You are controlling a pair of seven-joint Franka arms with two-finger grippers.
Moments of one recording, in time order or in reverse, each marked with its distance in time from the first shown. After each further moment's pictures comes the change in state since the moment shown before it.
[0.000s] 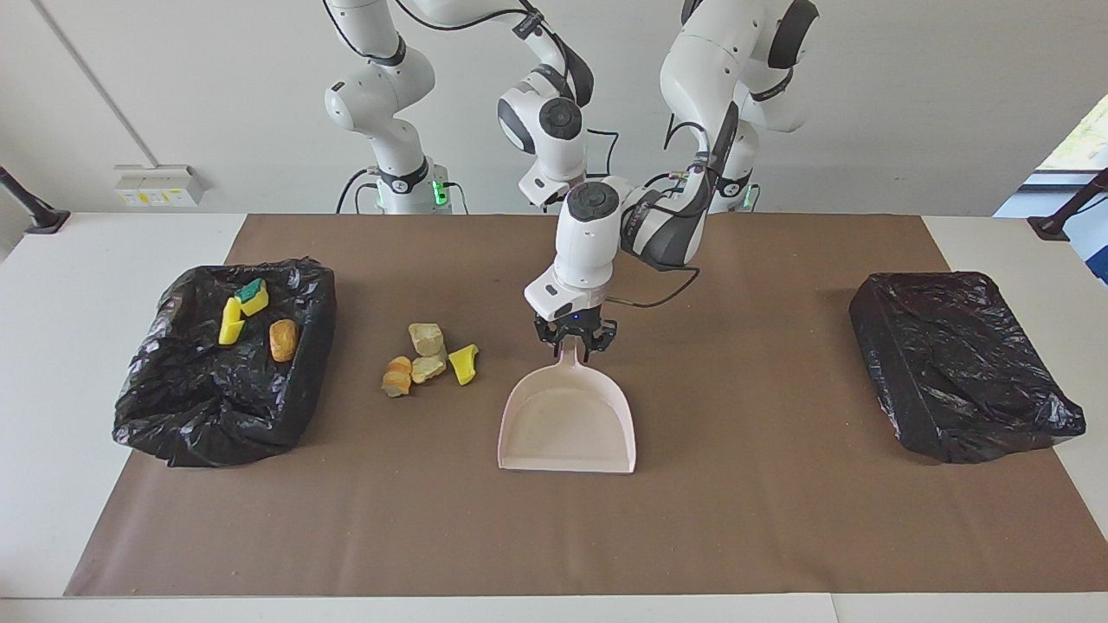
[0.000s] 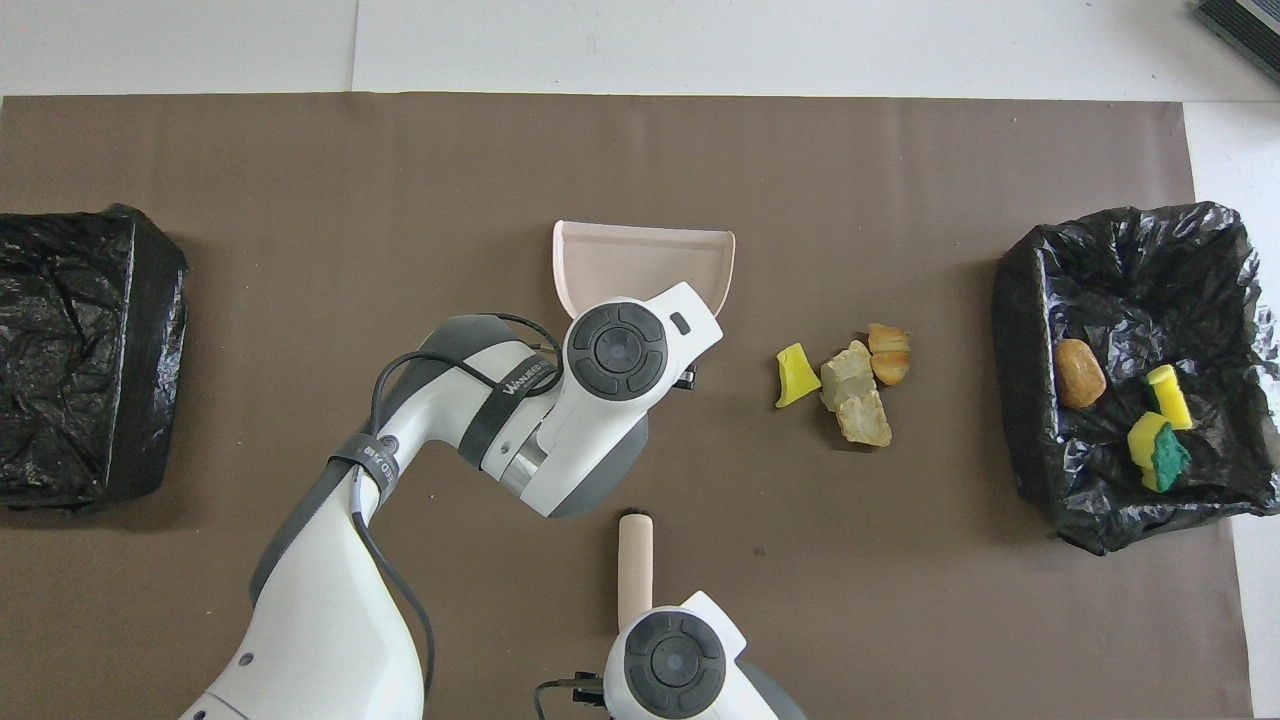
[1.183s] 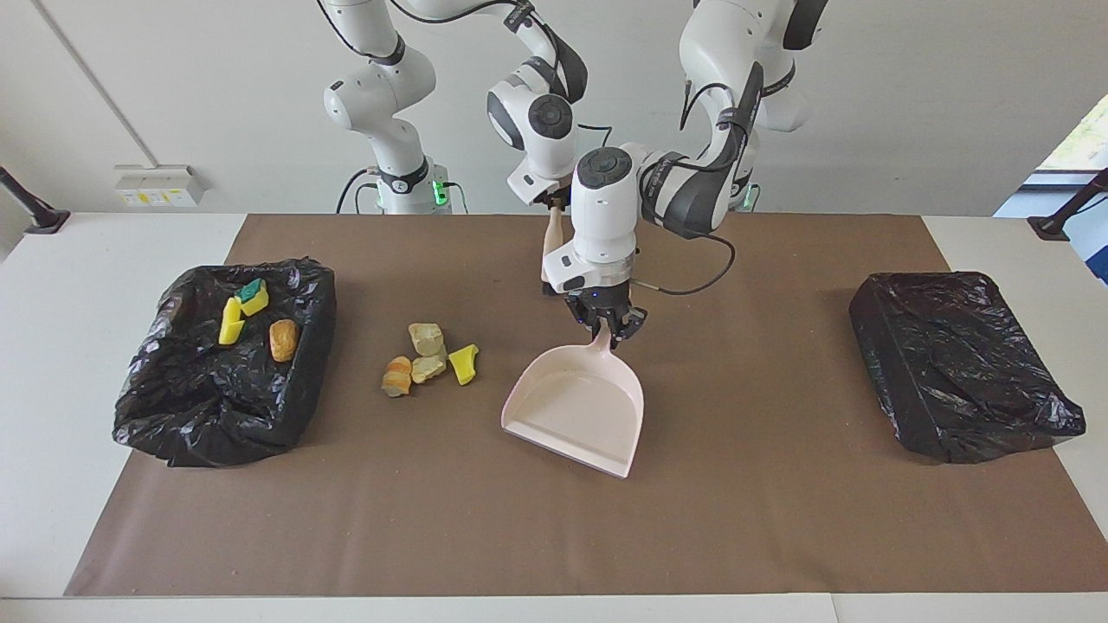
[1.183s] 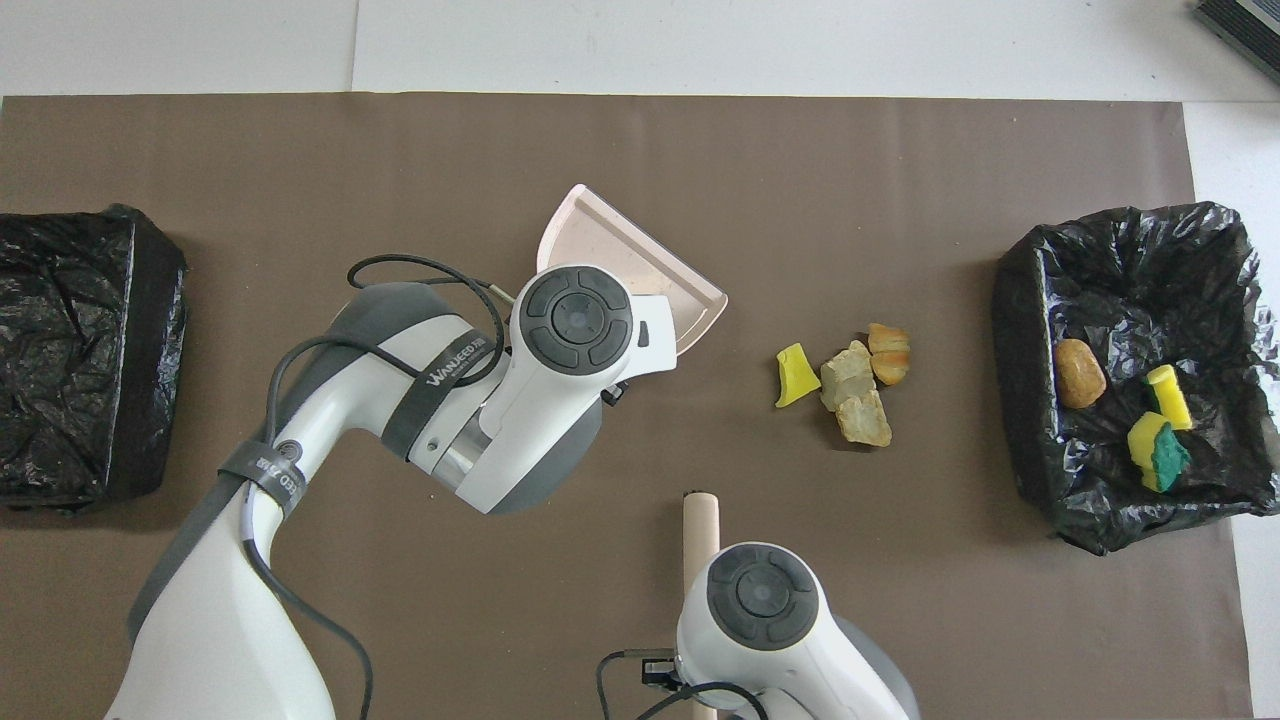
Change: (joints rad) left arm 0.086 -0.108 0.009 0.000 0.070 -0.240 0.753; right arm -0.265 -0.184 -0.020 0.037 -0.119 -0.396 -0.217
